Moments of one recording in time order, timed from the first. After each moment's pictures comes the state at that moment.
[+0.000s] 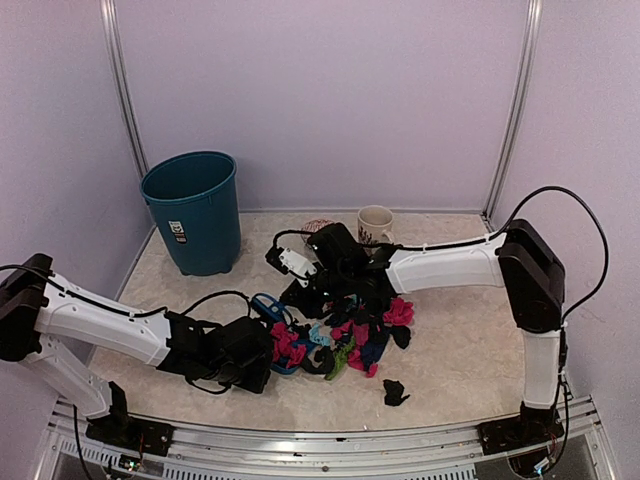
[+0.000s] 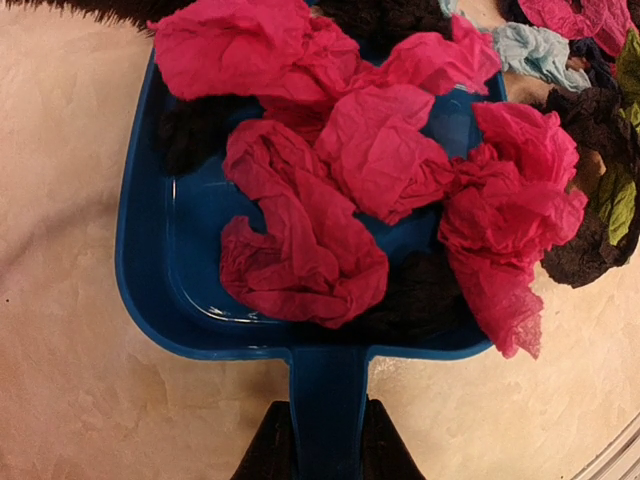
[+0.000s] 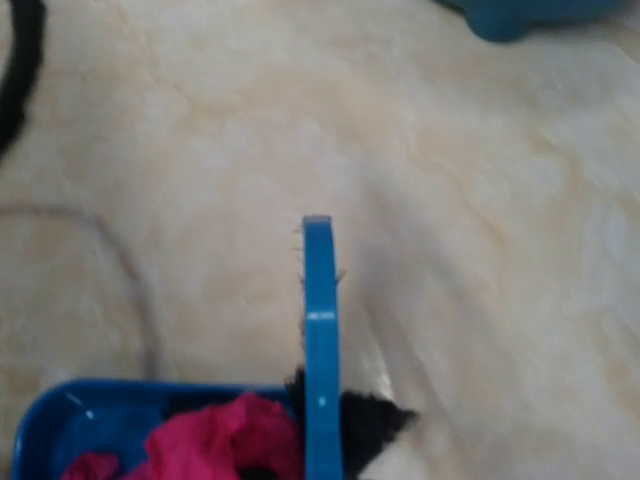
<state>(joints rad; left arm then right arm) -1.17 1.49 0.69 -0.31 -0.27 -0.76 0.97 2.05 1.48 -0.08 -0.20 -0.09</state>
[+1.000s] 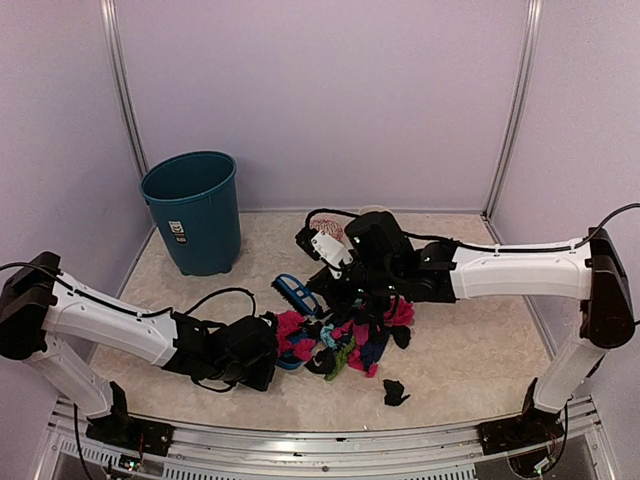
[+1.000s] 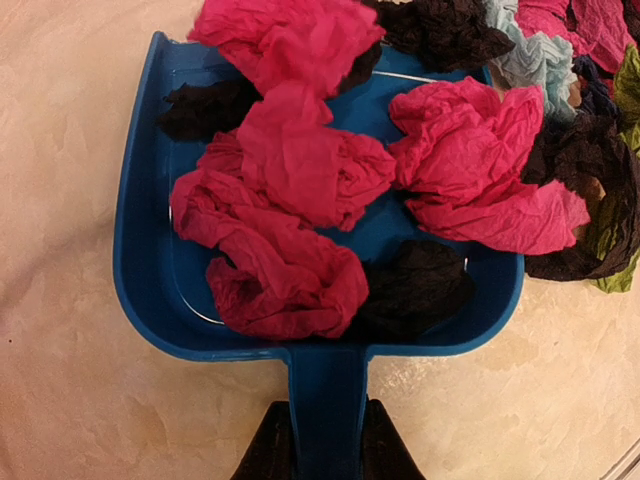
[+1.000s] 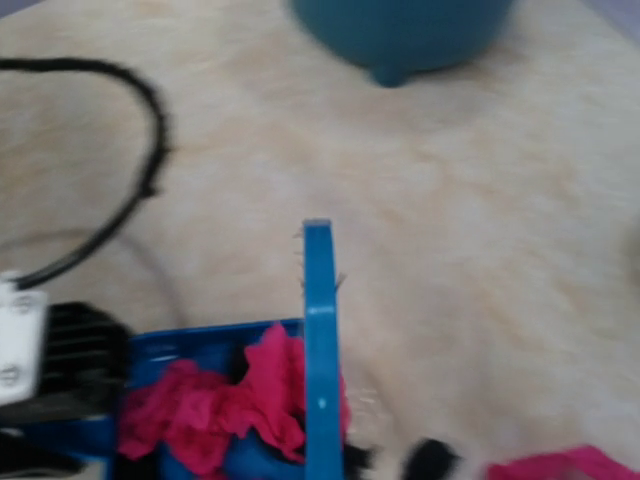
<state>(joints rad) -1.17 1.53 0.70 -0.25 -0.30 -0.70 1.03 1.67 1.23 -0.12 0.01 -0.02</state>
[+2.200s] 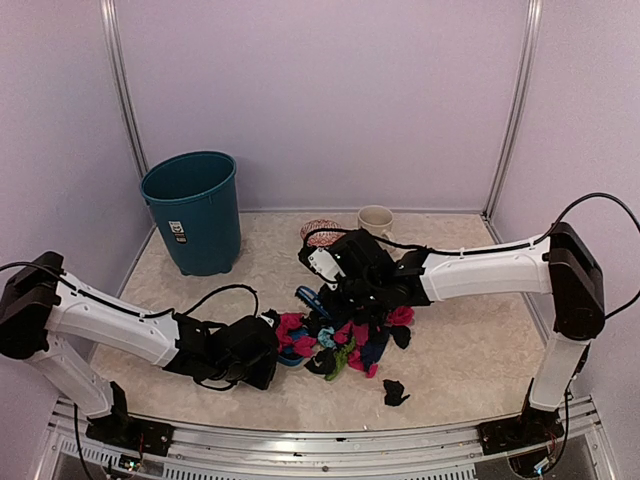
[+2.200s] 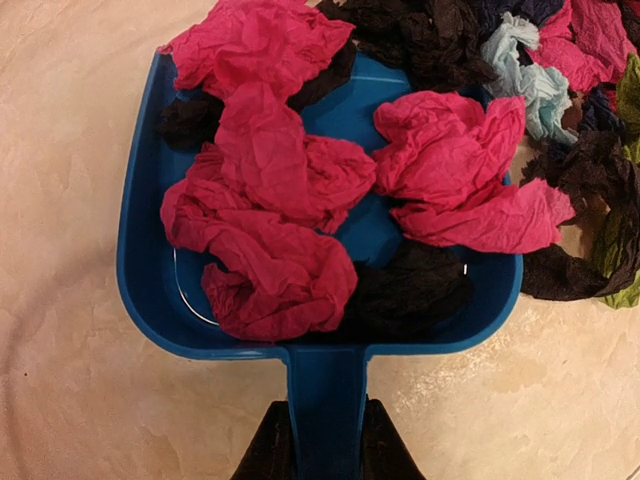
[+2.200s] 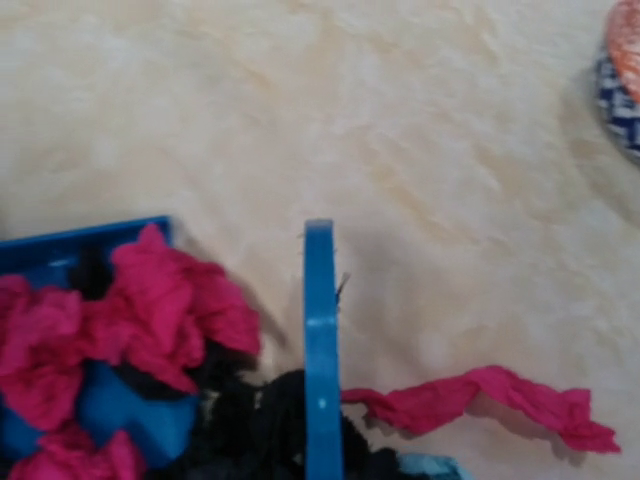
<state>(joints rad) -1.16 1.54 0.69 -0.21 -0.35 -0.64 1.00 1.82 1.26 -0.17 0.16 -0.02</state>
